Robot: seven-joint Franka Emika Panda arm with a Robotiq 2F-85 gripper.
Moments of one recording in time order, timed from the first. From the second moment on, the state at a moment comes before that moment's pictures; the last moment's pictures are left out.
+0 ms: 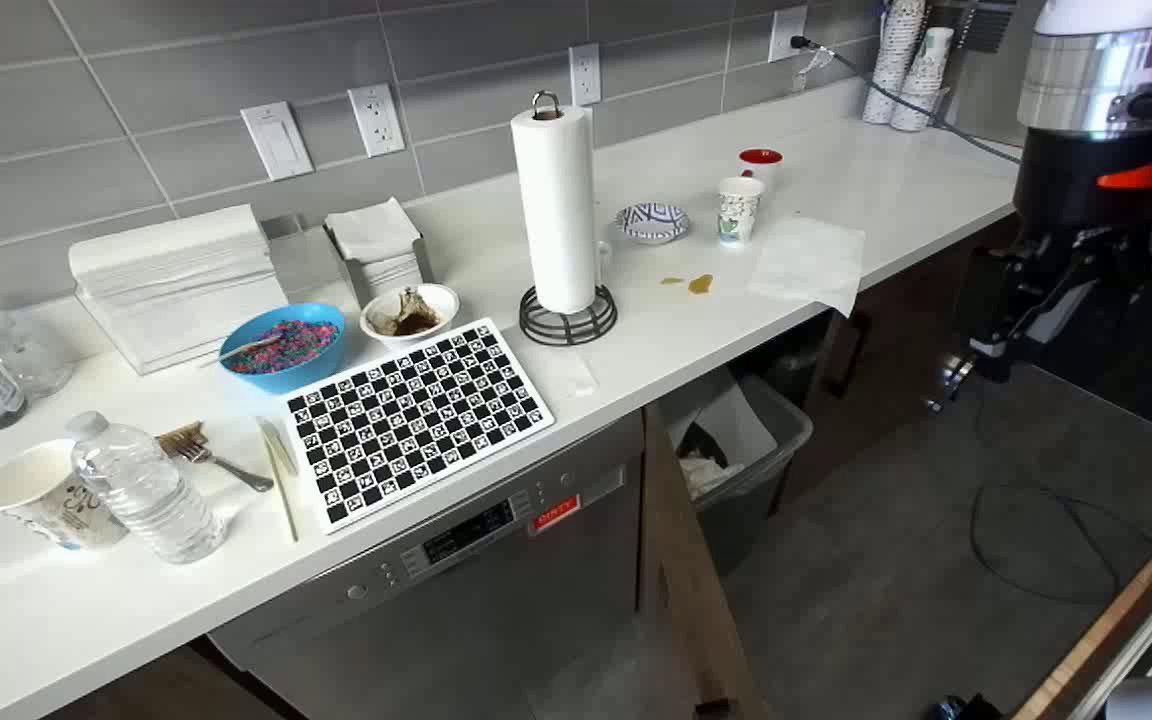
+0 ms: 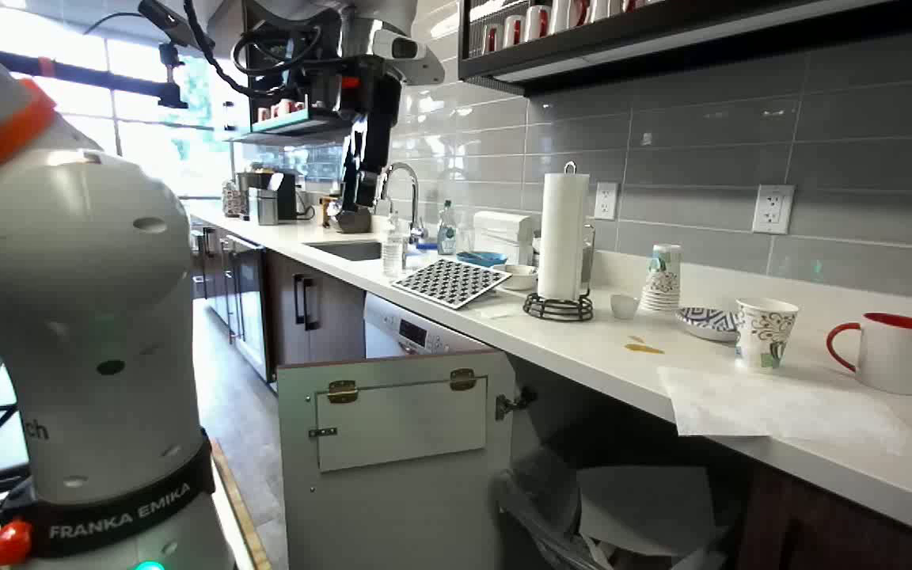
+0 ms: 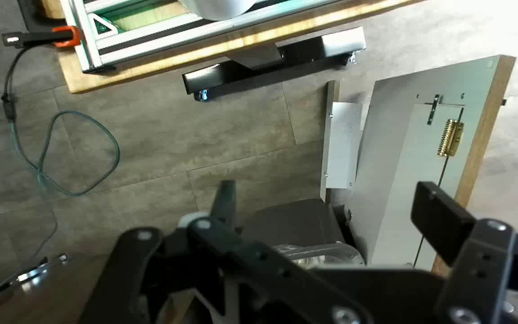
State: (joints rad) arm 0.03 -0.80 0.23 -2.54 0.09 1.55 0.41
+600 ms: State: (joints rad) arm 0.03 -0.80 0.23 -2.54 0.09 1.55 0.41
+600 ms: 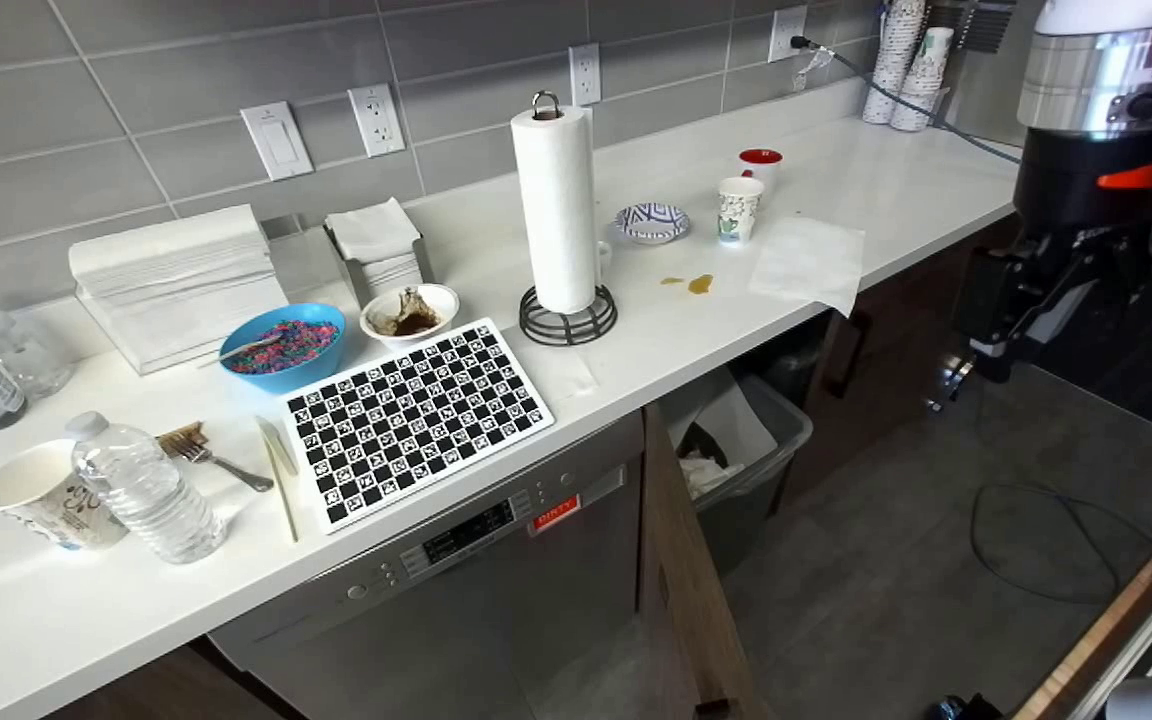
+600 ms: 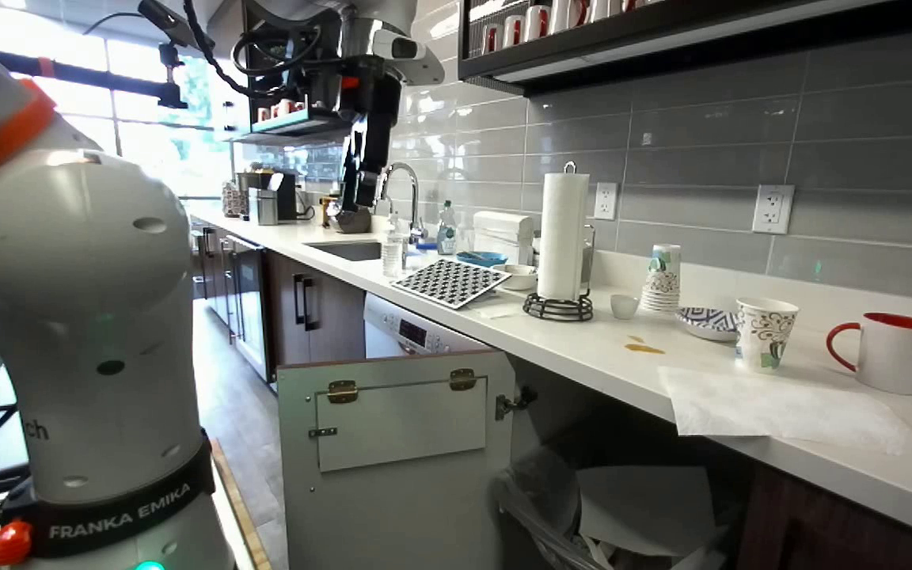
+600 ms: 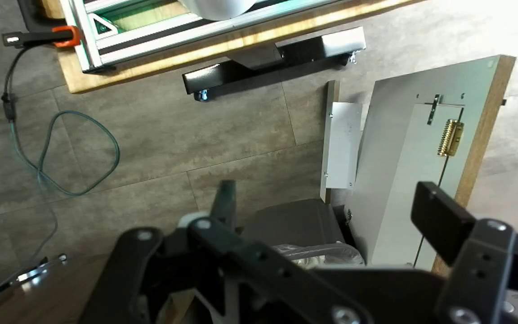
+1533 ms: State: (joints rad) arm -0.16 -0.58 0.00 -2.62 0.06 2.20 0.29
